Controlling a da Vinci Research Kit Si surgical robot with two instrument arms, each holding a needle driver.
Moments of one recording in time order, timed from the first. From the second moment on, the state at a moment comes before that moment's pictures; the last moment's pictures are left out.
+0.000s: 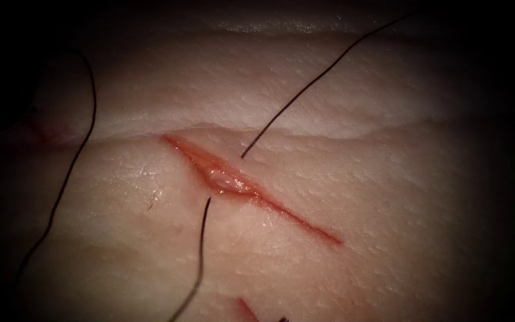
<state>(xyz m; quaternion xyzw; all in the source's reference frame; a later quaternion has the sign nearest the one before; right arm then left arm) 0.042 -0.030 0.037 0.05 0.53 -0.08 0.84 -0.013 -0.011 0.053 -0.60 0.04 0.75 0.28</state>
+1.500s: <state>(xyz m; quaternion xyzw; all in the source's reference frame) 0.036 -0.016 0.052 -0.02 0.51 -0.02 0.86 -0.013 -0.011 0.053 -0.60 0.03 0.75 0.28</state>
